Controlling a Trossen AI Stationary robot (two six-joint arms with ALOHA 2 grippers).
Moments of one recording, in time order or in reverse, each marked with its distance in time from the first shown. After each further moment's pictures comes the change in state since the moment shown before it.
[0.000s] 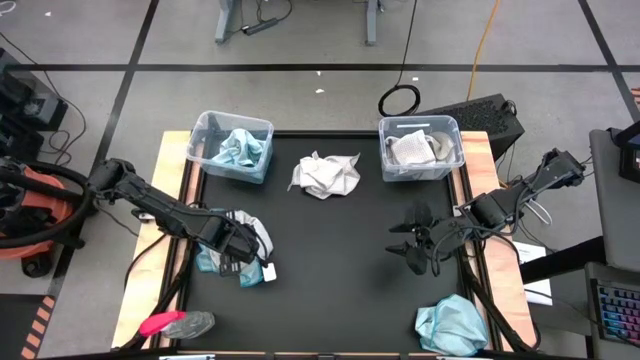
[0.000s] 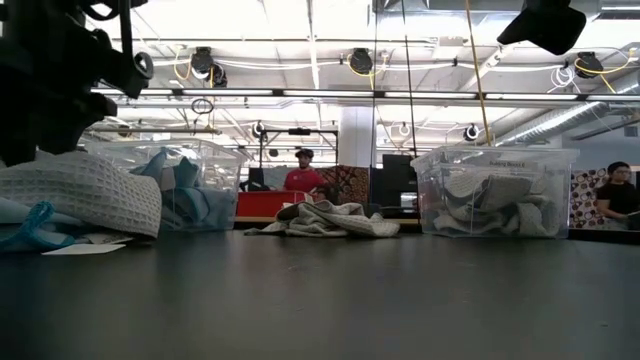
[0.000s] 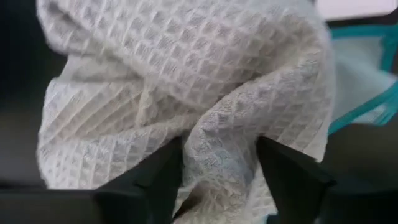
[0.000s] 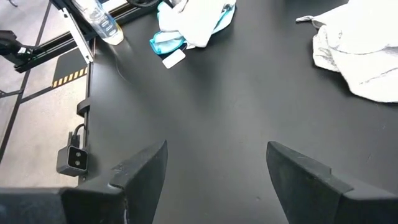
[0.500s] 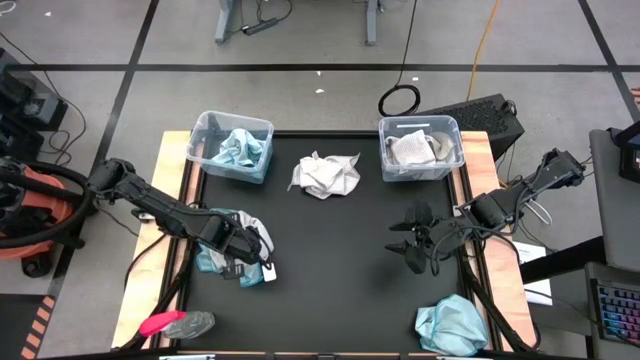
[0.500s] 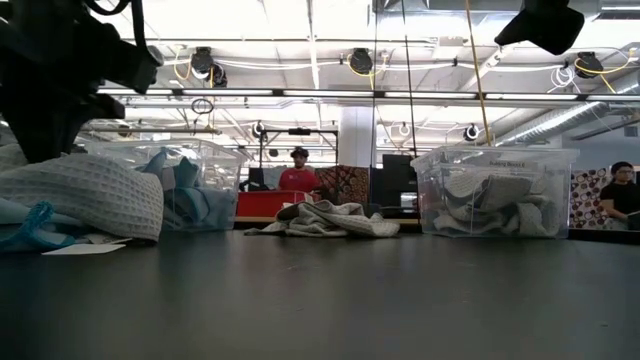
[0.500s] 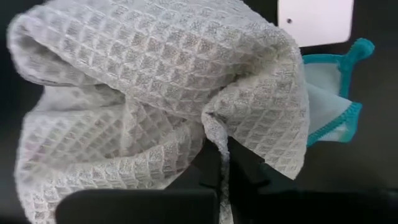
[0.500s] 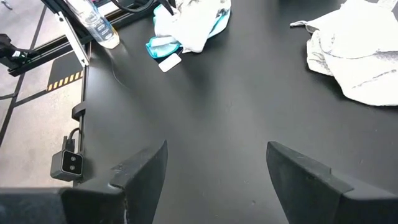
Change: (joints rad) left arm 0.000 0.000 -0.002 0.083 0.023 0.024; right arm 0.000 0.000 0.000 0.000 0.023 -0.003
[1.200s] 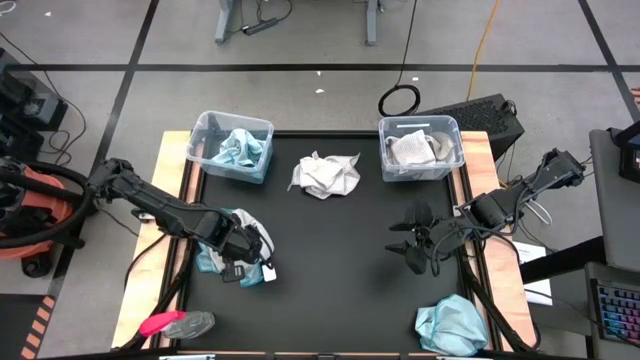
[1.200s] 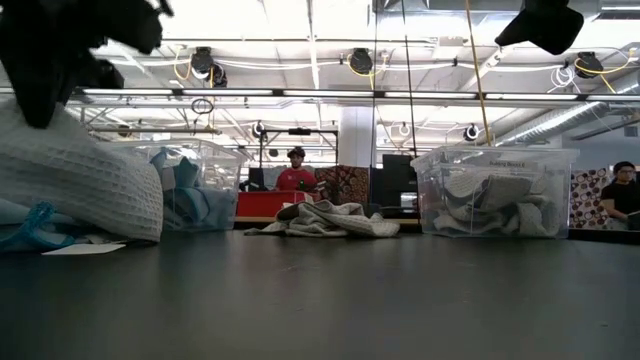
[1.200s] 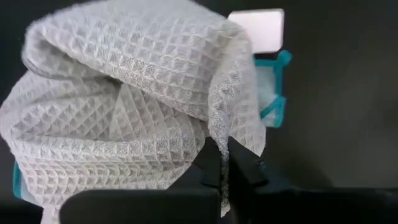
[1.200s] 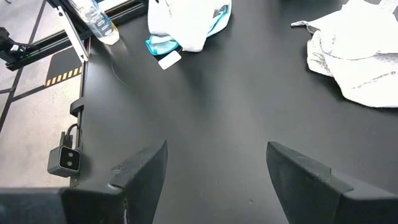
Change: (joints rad) left arm 0.000 -0.002 0.167 -0.127 0.089 -0.052; right arm 0.000 0.000 0.000 -0.005 -0.005 -0.019
